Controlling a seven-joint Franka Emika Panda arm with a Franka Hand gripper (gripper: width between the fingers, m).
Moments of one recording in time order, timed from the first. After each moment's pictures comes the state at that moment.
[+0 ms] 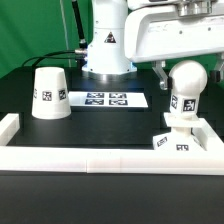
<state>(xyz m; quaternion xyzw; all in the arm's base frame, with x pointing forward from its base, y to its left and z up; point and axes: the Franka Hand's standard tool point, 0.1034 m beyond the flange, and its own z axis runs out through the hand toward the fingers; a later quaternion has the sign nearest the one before) 0.601 0.105 0.119 -0.99 -0.11 -0.04 0.05</state>
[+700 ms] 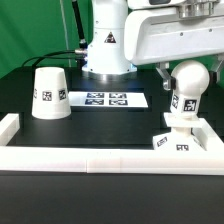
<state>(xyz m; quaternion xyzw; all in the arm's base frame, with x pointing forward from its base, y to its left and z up) 0.607 0.104 0.121 -0.99 -0.11 -0.04 0.05</state>
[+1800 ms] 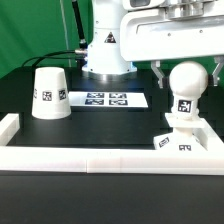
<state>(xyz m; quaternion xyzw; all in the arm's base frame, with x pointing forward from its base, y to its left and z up) 0.610 0.098 0.120 -0.98 0.20 -0.05 0.07</state>
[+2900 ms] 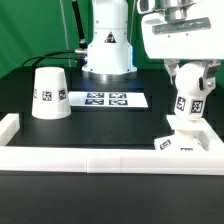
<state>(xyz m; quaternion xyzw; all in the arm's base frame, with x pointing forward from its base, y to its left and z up) 0.609 0.105 0.118 -0.84 0.53 -0.01 0.10</state>
